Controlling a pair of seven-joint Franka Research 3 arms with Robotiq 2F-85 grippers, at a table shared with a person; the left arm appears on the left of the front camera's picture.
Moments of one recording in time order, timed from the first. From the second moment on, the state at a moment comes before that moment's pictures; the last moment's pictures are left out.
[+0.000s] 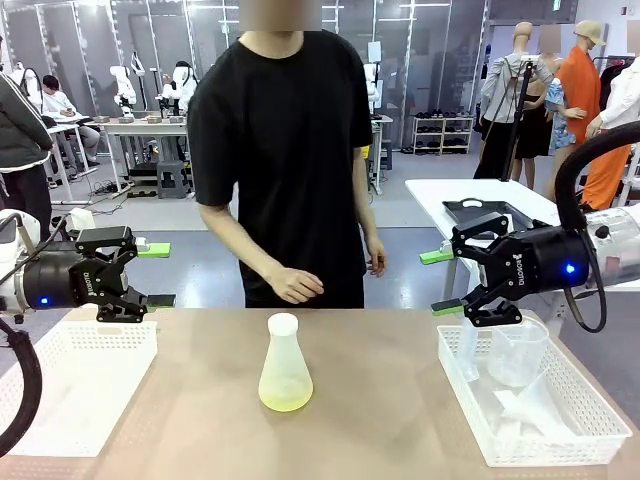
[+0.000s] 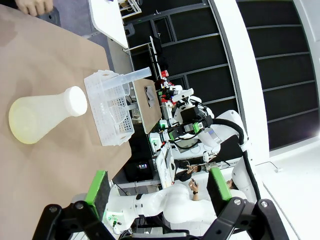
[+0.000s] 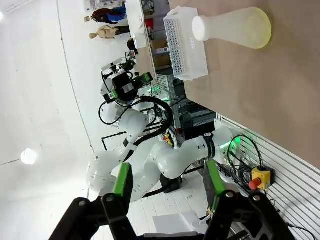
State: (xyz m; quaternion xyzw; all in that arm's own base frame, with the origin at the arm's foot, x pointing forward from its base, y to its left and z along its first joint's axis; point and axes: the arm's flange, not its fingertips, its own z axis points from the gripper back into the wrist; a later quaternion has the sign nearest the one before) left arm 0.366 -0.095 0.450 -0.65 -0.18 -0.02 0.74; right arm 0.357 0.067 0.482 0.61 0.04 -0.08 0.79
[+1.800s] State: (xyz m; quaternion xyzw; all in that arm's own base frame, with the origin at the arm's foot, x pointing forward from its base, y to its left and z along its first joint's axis) left arm 0.463 -0.121 0.434 -0.57 -0.35 -0.27 0.70; right arm 0.357 0.066 0.482 0.61 0.04 -0.08 0.79
